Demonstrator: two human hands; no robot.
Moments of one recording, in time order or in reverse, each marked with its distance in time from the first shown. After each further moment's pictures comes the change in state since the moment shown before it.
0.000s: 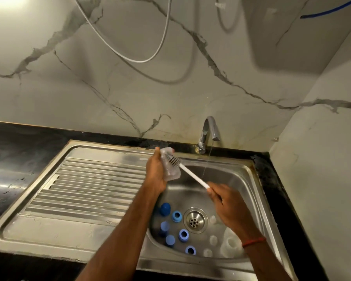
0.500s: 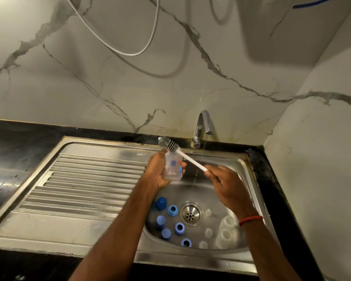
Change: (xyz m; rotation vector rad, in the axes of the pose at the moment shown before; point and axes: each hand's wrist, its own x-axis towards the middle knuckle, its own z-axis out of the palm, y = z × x) left_hand -0.021 -0.003 0.017 0.087 -0.169 -0.250; right_hand 0.025 0.011 -0.018 -0.059 0.043 -0.032
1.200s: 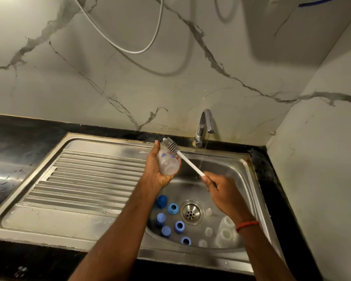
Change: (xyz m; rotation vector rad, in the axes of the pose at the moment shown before) left_hand 0.002 -0.003 -0.006 -0.476 -0.012 -0.043; right_hand -0.013 -0.008 0.009 0.170 -0.085 0.065
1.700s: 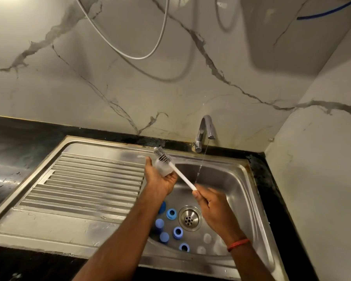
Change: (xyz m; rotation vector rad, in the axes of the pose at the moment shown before) left_hand 0.015 -0.014 -0.008 -0.223 0.198 0.130; right_hand -0.020 -0.015 0.024 -0.021 0.013 -0.030
